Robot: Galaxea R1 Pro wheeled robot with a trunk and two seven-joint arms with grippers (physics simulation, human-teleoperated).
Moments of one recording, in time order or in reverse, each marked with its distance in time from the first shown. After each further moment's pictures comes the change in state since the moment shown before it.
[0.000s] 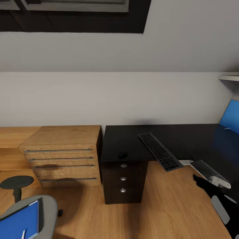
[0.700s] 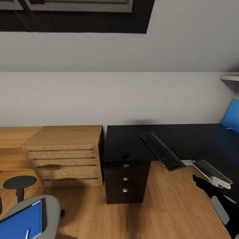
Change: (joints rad) left arm 0.000 0.000 0.001 0.000 0.000 0.001 0.000; right arm 0.000 0.002 0.001 0.007 -0.001 0.000 0.000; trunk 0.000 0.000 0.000
